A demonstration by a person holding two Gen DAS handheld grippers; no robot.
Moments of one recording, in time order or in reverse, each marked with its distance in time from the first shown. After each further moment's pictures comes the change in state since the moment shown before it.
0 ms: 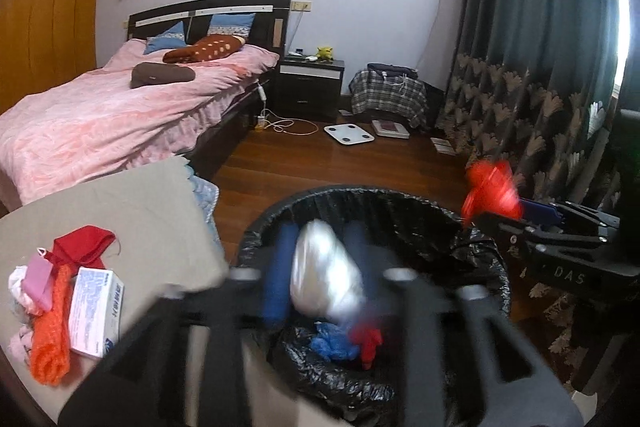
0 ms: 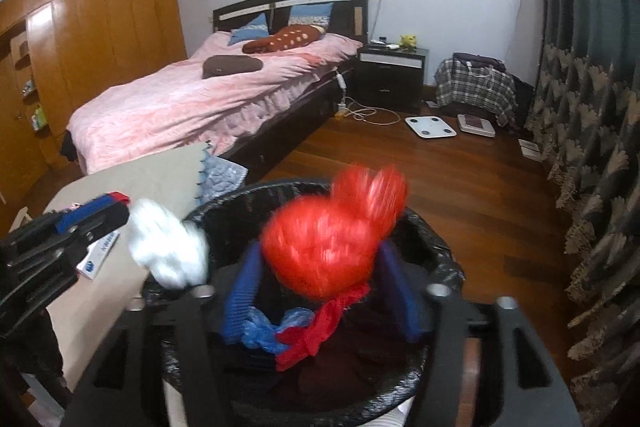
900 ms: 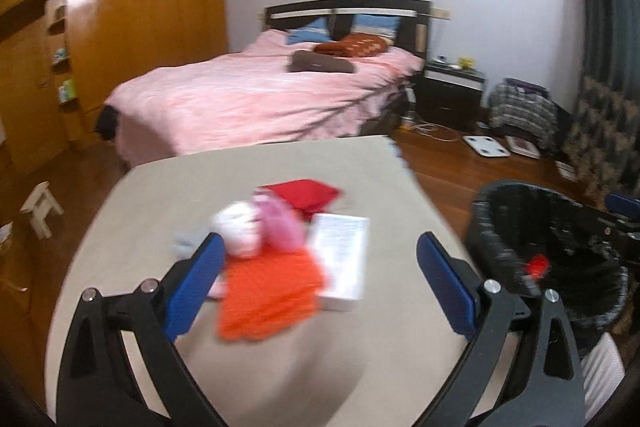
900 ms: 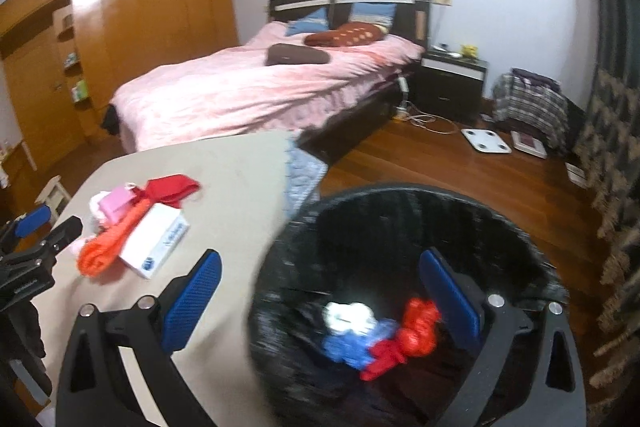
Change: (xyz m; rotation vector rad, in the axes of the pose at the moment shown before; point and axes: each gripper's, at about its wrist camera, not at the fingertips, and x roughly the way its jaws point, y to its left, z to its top) left arm -0.106 0.153 -0.044 -0.160 -0.011 0.502; right arm 0.023 0.140 -0.002 -0.139 0.003 0.187
